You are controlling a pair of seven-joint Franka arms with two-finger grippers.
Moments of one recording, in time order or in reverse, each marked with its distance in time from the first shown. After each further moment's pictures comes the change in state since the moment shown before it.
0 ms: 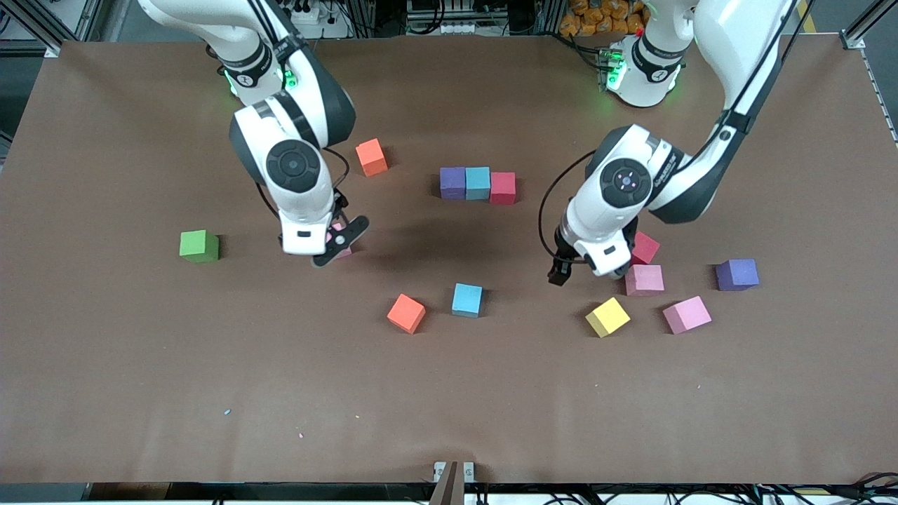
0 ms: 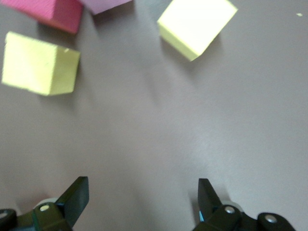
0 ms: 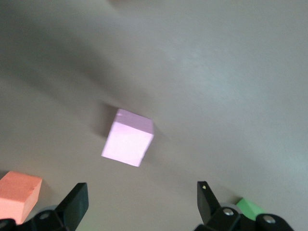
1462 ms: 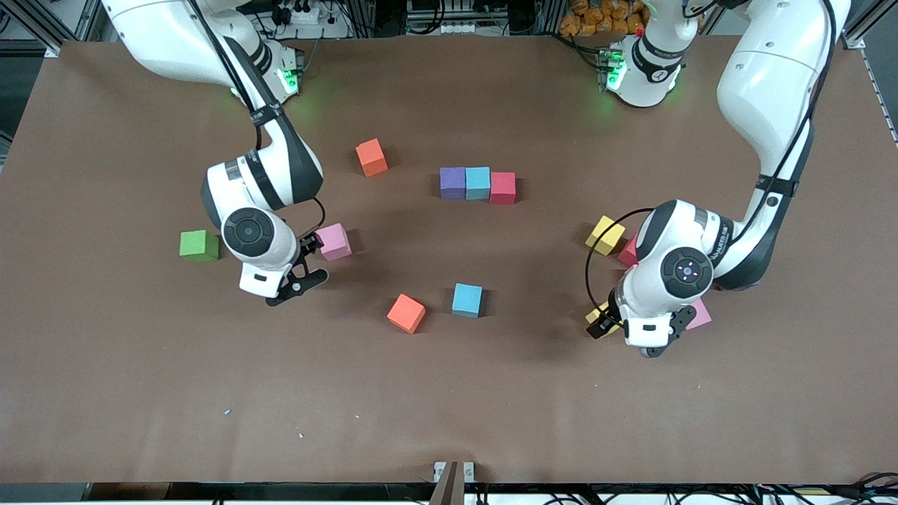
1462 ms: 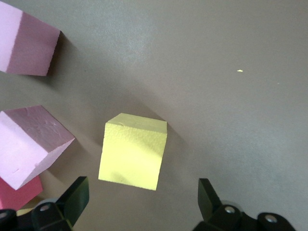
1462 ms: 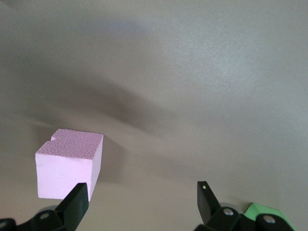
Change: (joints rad) left arm -0.002 0.208 0.173 0.250 0.032 -0.050 0.644; right arm -0.116 0.137 0.005 0.010 0.014 0.090 0.070
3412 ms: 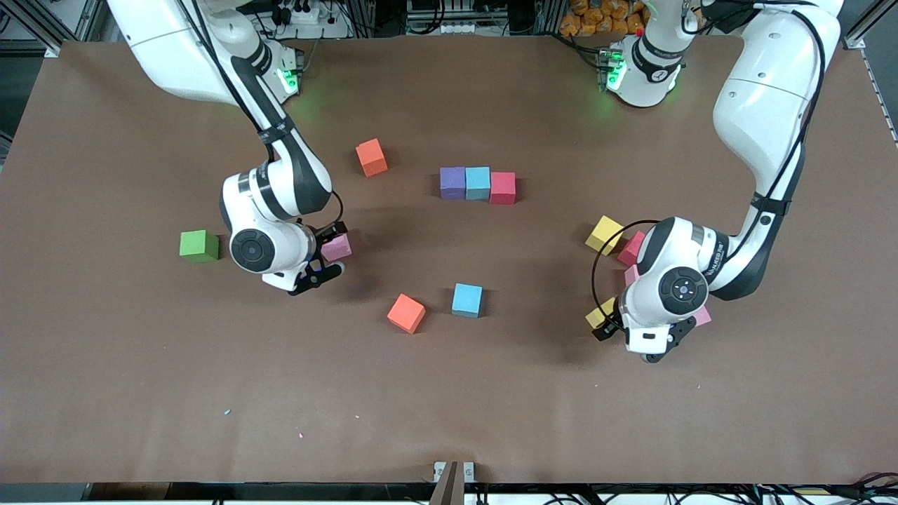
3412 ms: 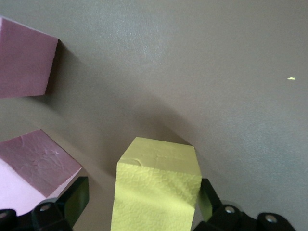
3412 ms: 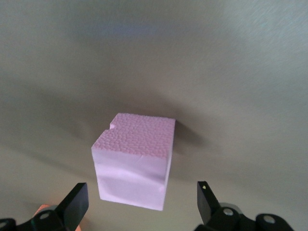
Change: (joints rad) left arm -0.007 0.069 0.048 0.008 0.022 0.014 0.061; right arm -0.018 0.058 0.031 -0.068 0.297 -0.013 -0.056
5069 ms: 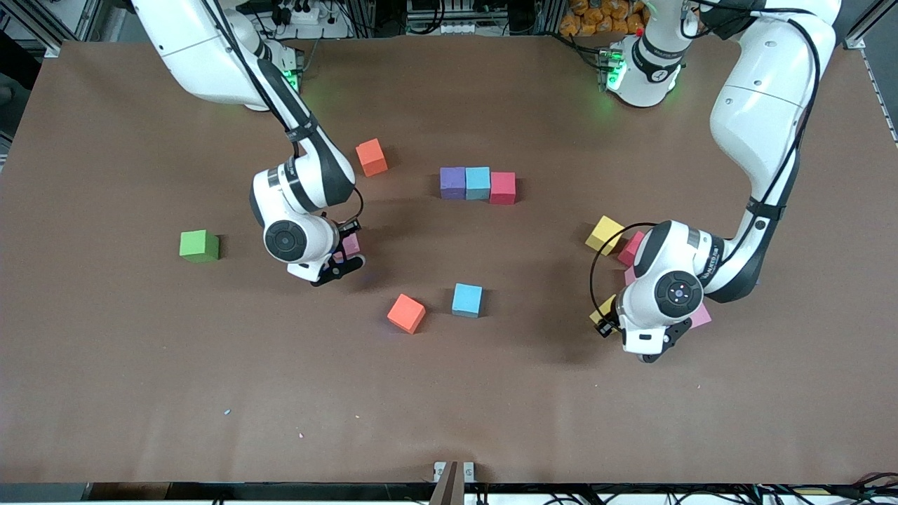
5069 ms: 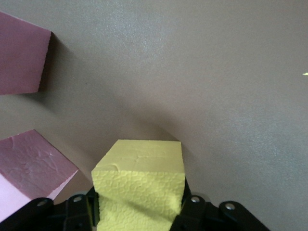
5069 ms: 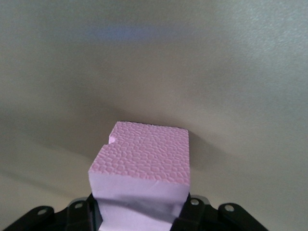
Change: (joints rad) left arm -0.001 0.021 0.002 0.007 0.001 0.002 -0.002; right arm 0.071 0.031 -0.004 -0.033 -0.013 0.088 0.066
